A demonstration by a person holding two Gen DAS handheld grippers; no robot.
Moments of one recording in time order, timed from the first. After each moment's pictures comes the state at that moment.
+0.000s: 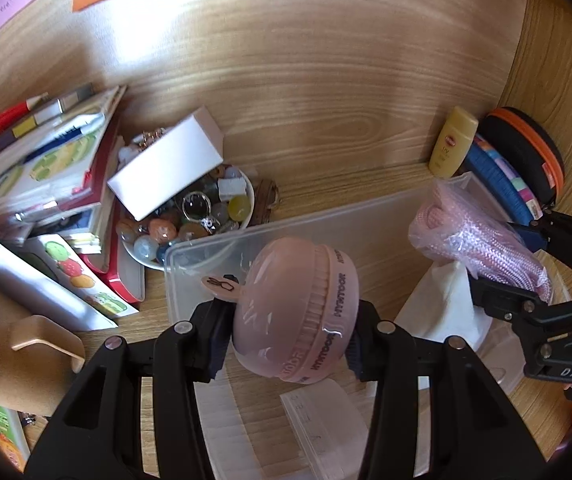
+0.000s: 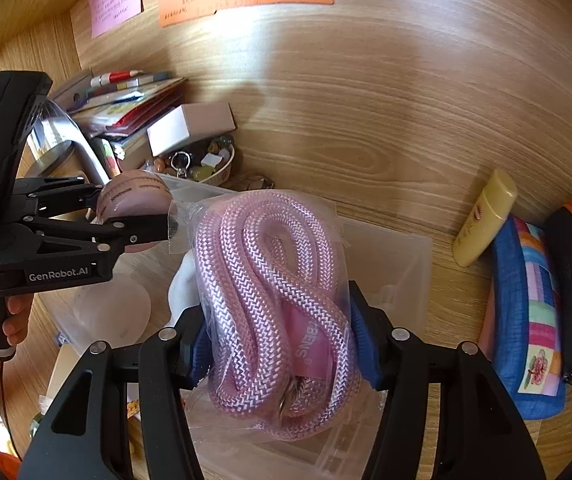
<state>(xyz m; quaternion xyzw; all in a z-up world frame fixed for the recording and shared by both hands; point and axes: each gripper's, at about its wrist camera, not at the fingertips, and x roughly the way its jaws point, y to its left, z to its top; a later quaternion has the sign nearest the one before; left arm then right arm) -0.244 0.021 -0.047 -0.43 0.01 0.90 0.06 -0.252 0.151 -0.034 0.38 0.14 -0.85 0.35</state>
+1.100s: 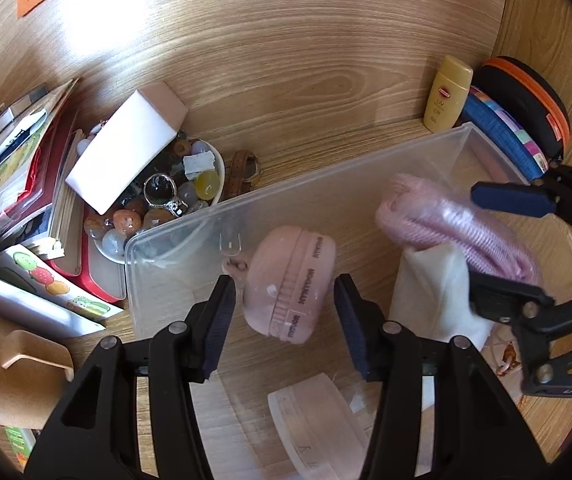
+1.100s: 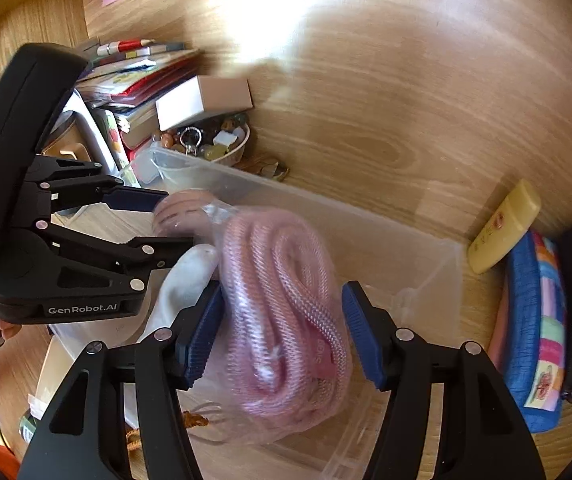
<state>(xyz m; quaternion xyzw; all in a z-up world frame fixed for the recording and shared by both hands) -0.258 0.044 -0.068 -0.47 0.06 0.88 0.08 -0.248 0.136 -0.037 0.38 0.19 -0.84 0.35</state>
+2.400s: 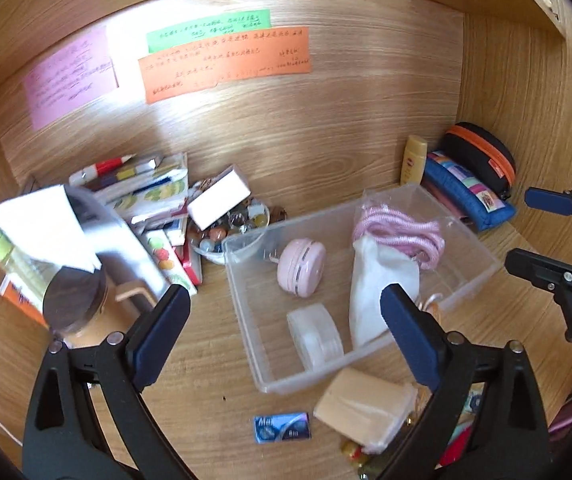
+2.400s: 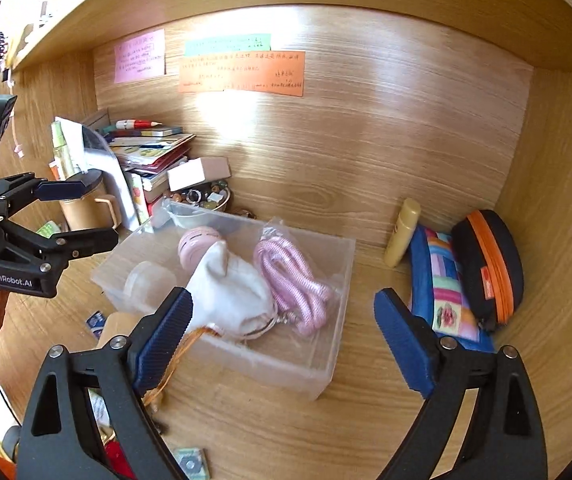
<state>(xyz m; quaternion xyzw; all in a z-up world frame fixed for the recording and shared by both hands) -0.124 0.027 0.017 -0.34 0.06 0.94 0.04 -0.145 0.220 0.022 0.29 0.13 -0.90 0.30</state>
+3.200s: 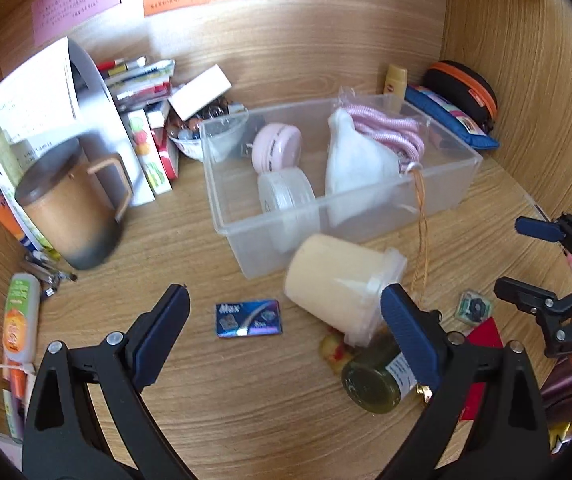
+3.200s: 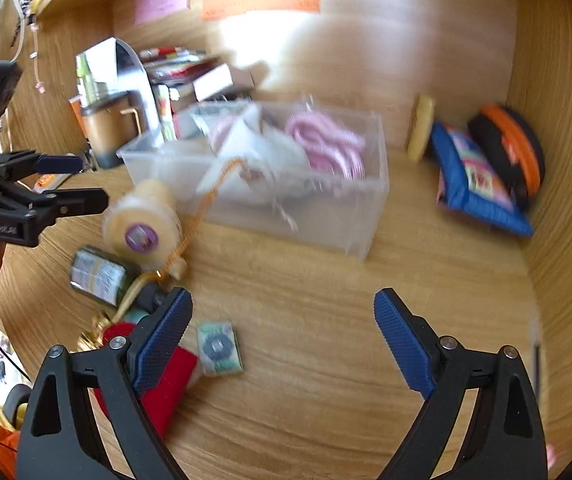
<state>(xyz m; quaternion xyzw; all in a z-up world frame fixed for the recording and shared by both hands) -0.067 0.030 -0.051 -0.41 0.03 0.91 0.06 -0.089 0.248 -0.070 0.37 0.11 -0.87 0.31</state>
